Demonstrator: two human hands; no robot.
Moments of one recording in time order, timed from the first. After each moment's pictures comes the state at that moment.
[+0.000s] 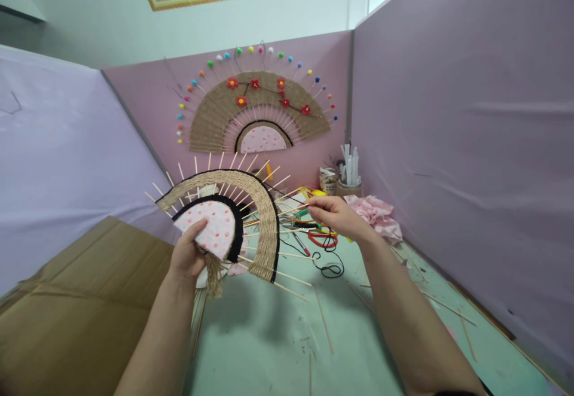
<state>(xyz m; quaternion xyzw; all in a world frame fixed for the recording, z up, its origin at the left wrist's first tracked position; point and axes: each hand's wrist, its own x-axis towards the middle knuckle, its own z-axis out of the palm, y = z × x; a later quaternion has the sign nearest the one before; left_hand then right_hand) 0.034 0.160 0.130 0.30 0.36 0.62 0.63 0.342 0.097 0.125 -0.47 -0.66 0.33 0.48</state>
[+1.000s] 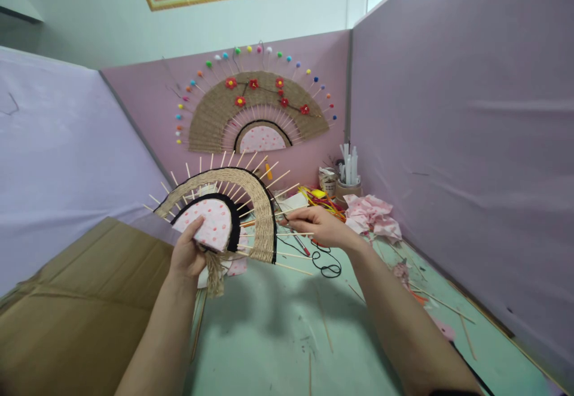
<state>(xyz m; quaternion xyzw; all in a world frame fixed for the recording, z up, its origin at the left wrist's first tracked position) 0.037 0.162 0.130 0.29 0.35 0.64 0.62 0.315 0.099 0.123 -0.42 -0.72 0.36 0.42</state>
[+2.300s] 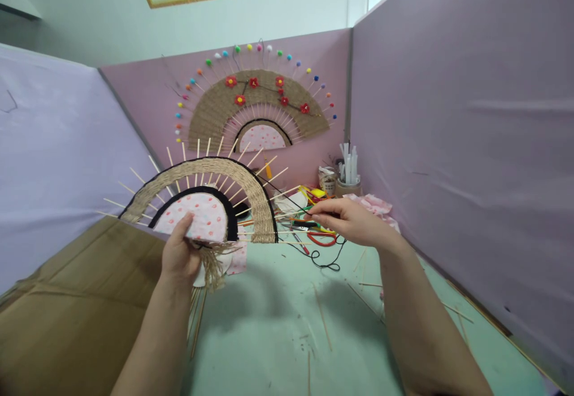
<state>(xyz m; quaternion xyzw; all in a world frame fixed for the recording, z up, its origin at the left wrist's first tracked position) 0.034 0.157 0.134 0.31 0.31 0.71 0.55 0.350 0.063 0.153 -0.51 -0.75 0.19 0.37</state>
